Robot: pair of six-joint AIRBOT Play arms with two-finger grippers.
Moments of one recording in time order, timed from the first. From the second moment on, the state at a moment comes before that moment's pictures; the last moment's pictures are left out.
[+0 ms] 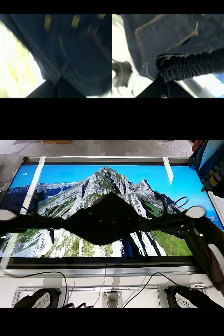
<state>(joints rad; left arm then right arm) 0.21 -1.03 0.97 0.63 -1.29 -0.87 0.06 -1.09 0.97 -0.53 1.29 1.01</state>
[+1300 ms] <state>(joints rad) -0.08 -0.88 0.69 0.48 -0.68 -1.04 0.18 -0.94 0.68 -0.69 0.57 1.74</state>
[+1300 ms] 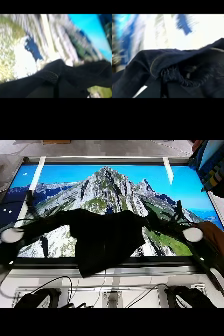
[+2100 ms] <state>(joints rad) -0.16 -0.96 0.61 0.94 -1.25 -1.39 0.02 -1.11 0.76 -1.05 1.39 1.45</state>
